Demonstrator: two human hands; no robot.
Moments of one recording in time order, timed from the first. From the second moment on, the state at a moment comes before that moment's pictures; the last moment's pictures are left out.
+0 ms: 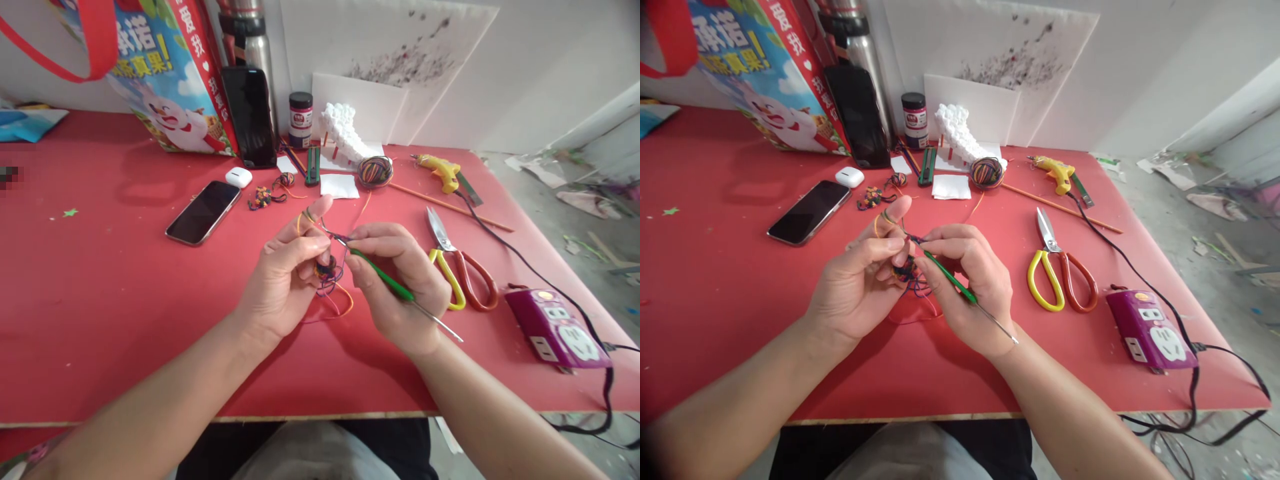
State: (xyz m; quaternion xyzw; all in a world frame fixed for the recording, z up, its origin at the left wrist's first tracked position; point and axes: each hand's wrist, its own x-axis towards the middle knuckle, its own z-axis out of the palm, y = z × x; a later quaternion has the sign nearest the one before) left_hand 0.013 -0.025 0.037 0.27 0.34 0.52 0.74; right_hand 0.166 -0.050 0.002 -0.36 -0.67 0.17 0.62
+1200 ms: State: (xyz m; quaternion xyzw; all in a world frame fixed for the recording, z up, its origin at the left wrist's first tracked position) left_hand 0.007 -0.021 0.033 0.37 0.31 0.52 0.70; right_hand 0.175 -0.052 0.014 -0.35 -0.75 0.09 0.55
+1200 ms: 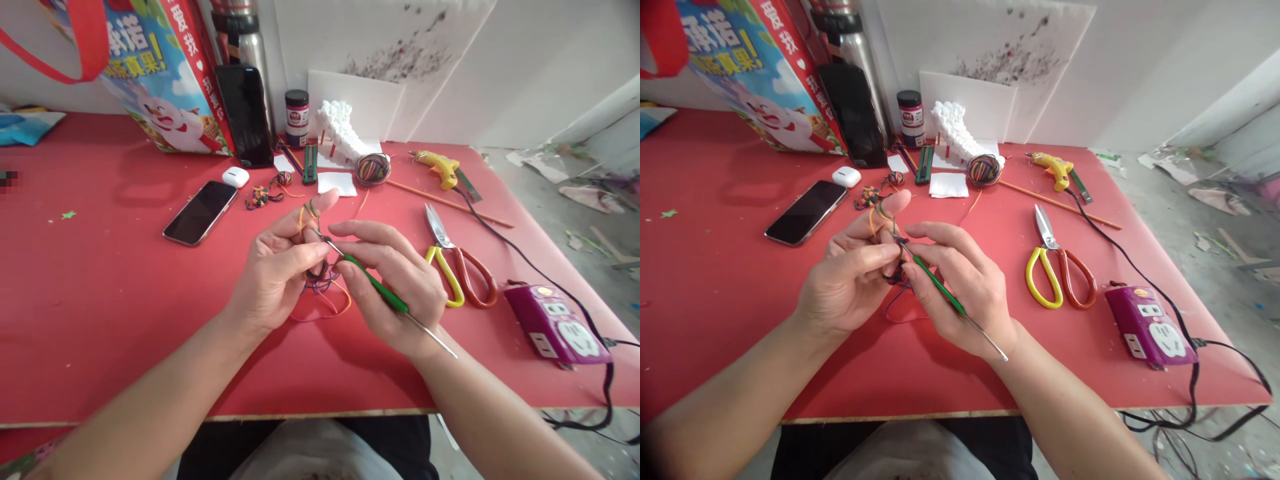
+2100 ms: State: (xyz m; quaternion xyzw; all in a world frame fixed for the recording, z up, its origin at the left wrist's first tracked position) left_hand 0.002 -0.018 0.027 0.47 0.35 0.54 0.60; right_hand 0.172 -0.057 0.023 -0.36 -0.73 0.18 0.56
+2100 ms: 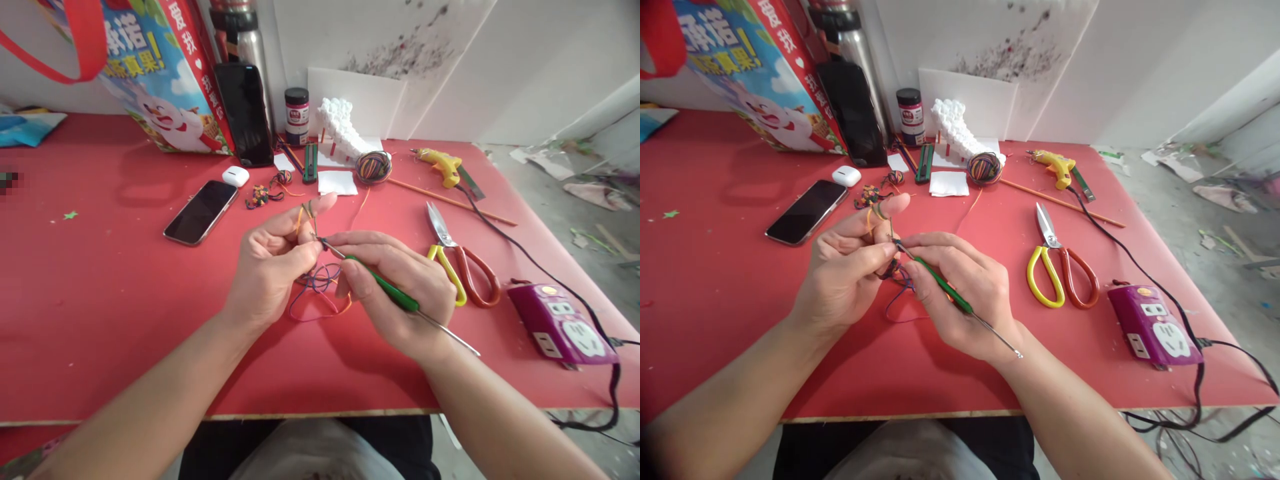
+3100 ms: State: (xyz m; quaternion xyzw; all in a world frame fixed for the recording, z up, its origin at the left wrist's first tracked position) left_hand -0.008 -0.022 0.033 0.66 0.36 0.50 0.43; right_hand 0.183 -0.055 0.034 -0.36 -0.70 0.29 0.54
